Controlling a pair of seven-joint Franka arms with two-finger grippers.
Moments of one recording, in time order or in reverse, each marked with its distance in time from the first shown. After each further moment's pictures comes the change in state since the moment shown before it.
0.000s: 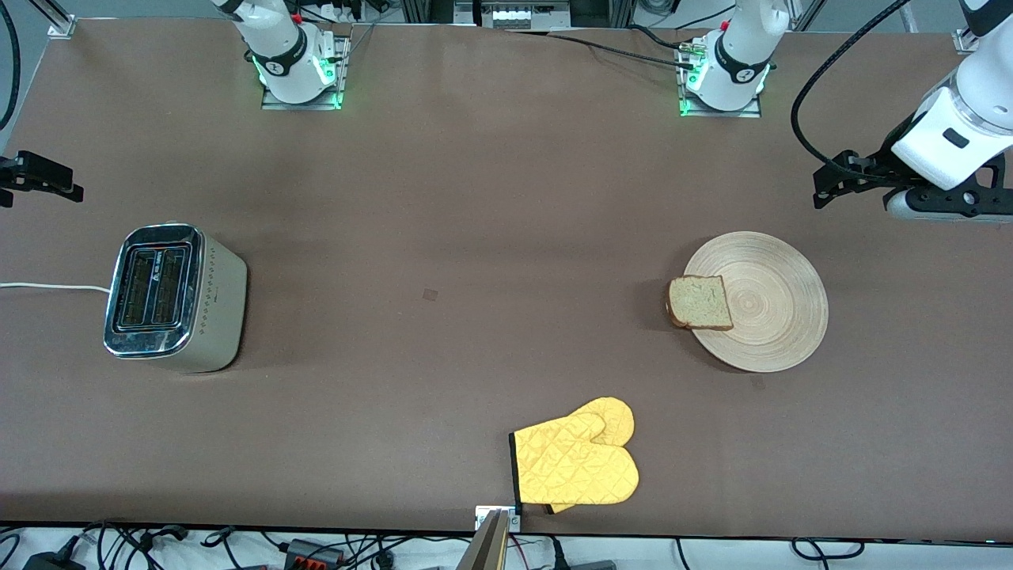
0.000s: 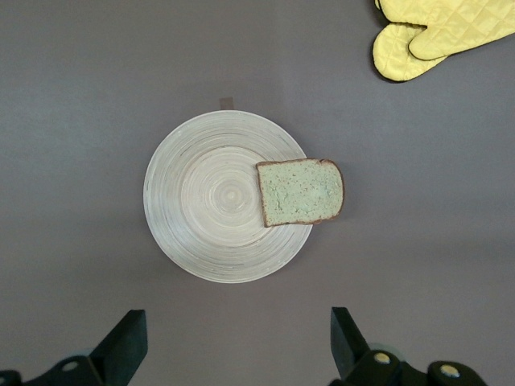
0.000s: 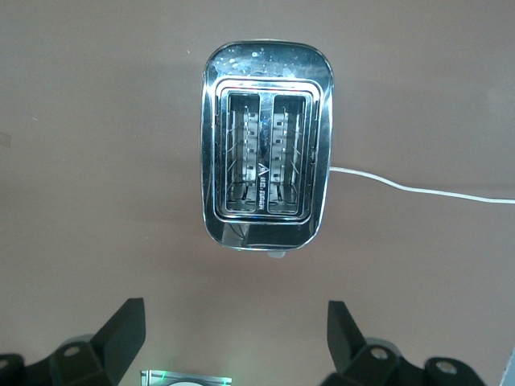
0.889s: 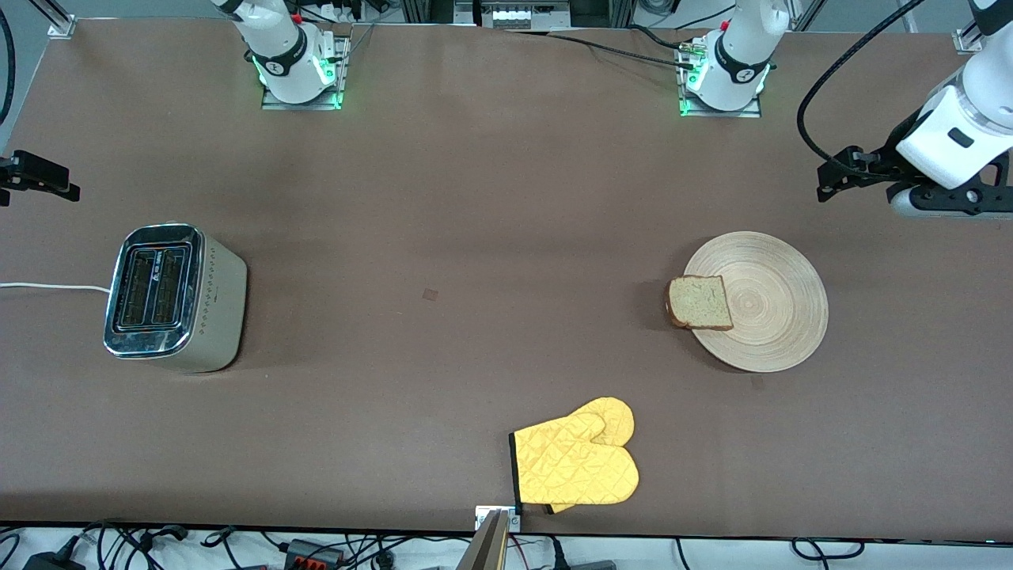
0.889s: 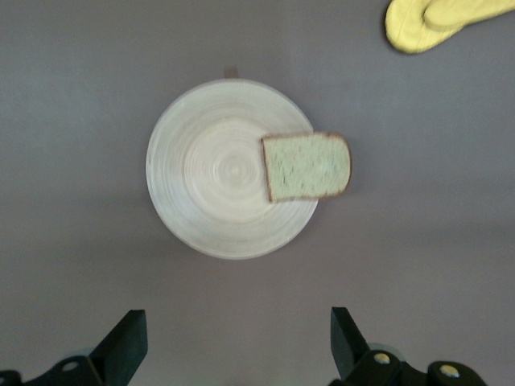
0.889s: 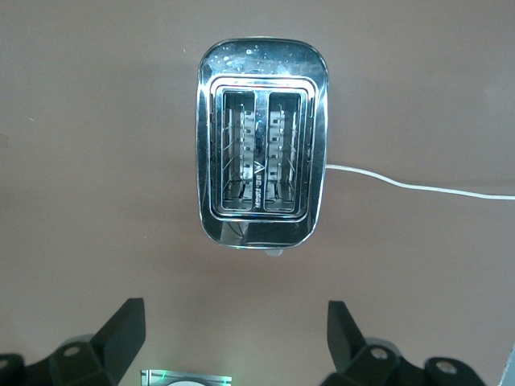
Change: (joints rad) left arm 0.005 0.011 0.003 0.011 0.000 -0.113 0.000; right arm -0.009 0.000 0.000 0.000 0.000 -0.002 0.000
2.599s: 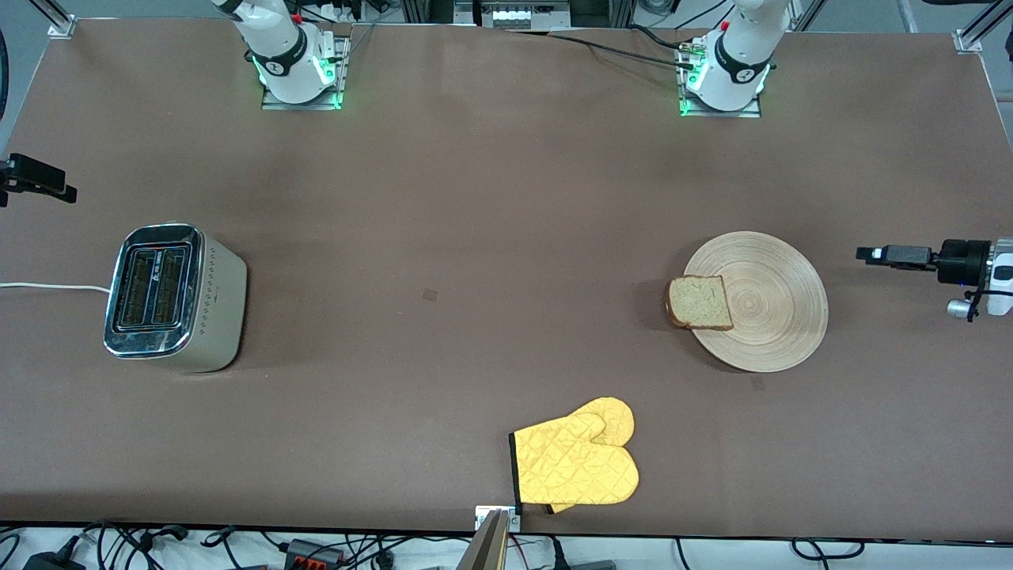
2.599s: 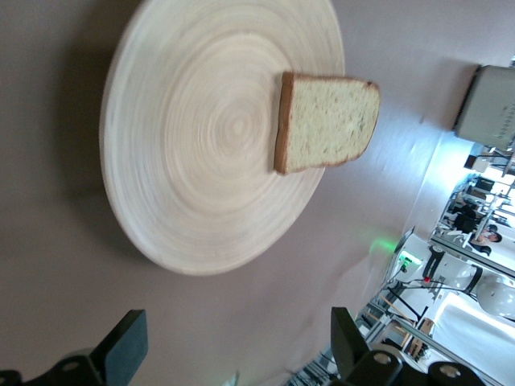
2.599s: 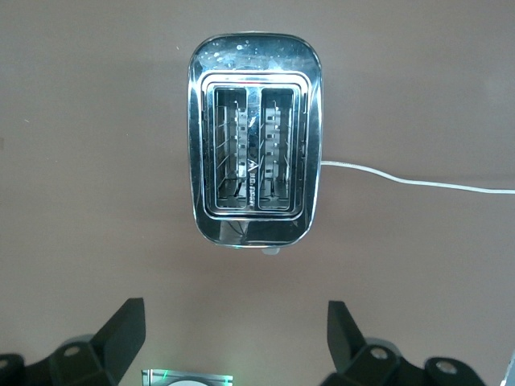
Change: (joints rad) left arm 0.587 0.666 0.018 0.128 -0.515 -0.079 0.737; right arm -0.018 0.009 -0.001 0.000 0.004 0.000 0.000
